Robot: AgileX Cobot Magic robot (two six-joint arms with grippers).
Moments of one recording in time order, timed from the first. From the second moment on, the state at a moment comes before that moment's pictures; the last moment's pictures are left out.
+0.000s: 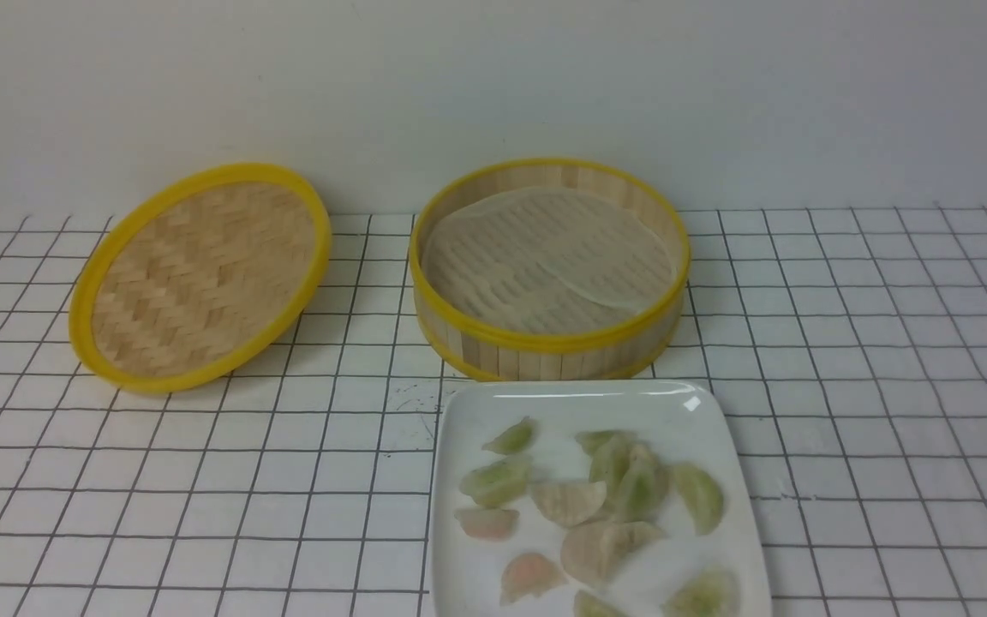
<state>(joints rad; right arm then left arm) 0.53 -0.02 -0.50 -0.03 0.53 0.27 -0.37 -0.02 -0.60 -0.20 0.72 -0.05</state>
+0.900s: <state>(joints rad) 0.53 -0.02 -0.50 -0.03 0.53 0.27 -0.06 -0.02 0.02 0.03 0.32 -0.01</state>
